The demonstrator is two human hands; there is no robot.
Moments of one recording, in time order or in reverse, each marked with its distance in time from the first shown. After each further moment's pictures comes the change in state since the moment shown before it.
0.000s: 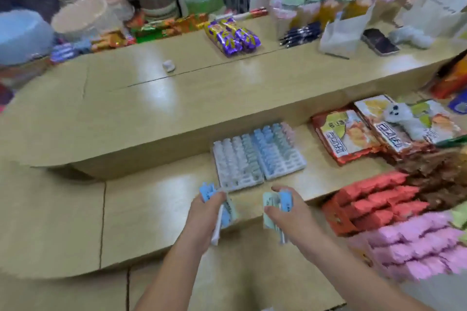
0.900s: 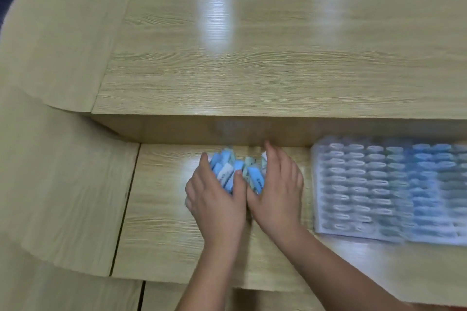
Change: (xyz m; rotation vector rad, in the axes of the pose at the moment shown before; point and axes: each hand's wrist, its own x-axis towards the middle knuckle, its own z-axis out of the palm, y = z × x) left_hand 0.178 -0.049 -0.090 0.595 0.803 0.322; right_hand 0.183 0.035 0.258 -0.774 0.075 -0.615
